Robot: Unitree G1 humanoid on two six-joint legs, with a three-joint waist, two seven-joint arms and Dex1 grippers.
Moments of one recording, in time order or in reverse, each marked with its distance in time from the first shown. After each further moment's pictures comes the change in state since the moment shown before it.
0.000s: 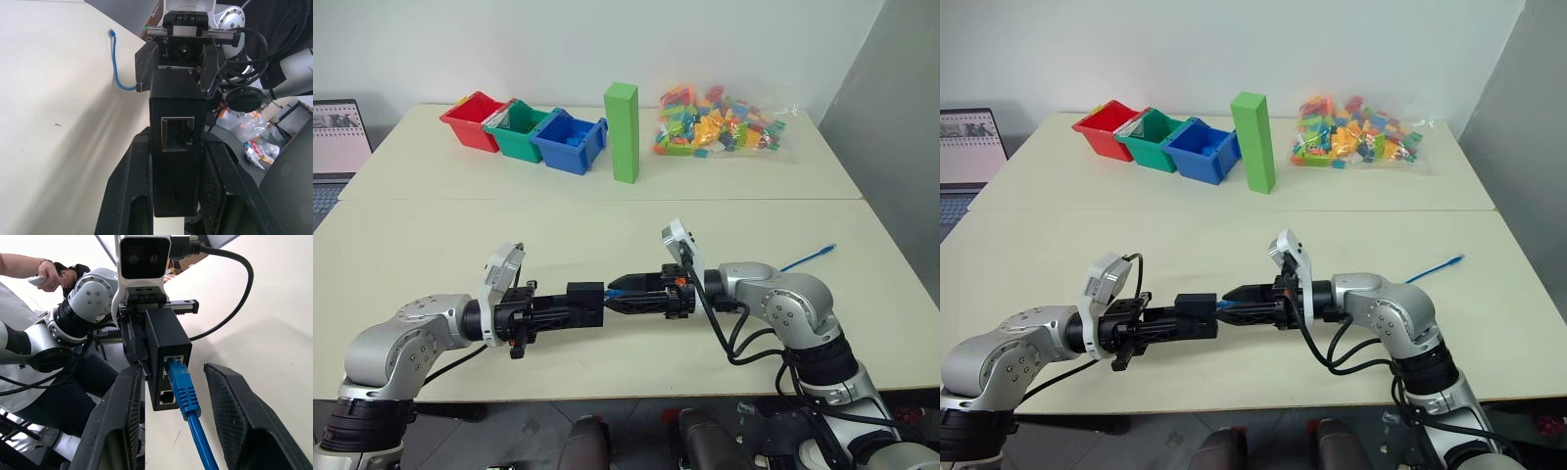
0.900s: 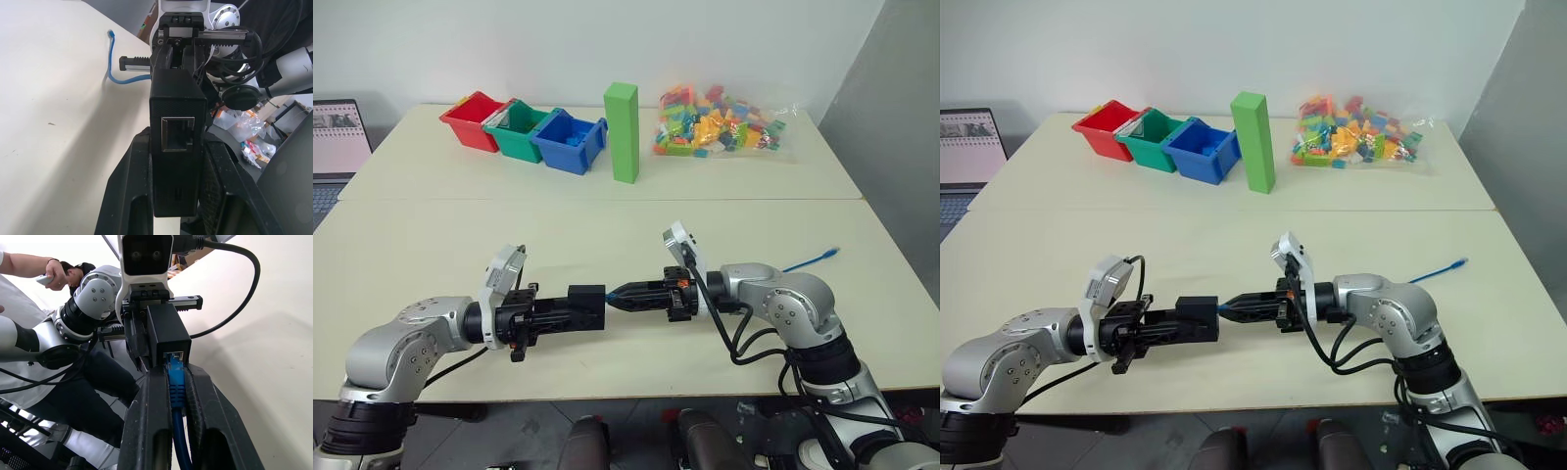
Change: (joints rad) left arm 0.012 -0.004 -0.001 -0.013 -0.003 0.004 -0.005; right arm 0.000 -0.016 0.000 0.008 0.013 0.021 0.040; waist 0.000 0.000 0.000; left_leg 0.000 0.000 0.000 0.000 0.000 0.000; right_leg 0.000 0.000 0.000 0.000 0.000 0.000
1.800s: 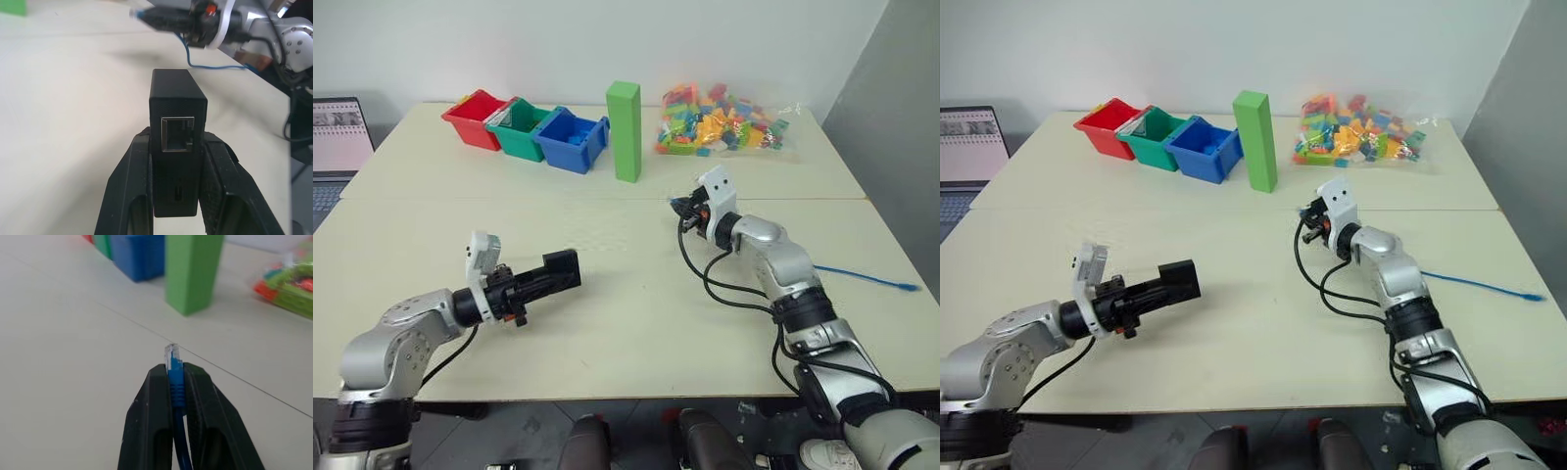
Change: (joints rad) left arm -0.046 -0.109 0.089 0.106 0.153 -0.143 0.293; right arm -0.276 0.058 -0.075 0.761 -0.611 -0.668 -0.489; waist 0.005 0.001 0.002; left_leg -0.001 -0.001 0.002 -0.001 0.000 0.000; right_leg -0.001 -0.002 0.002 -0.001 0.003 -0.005
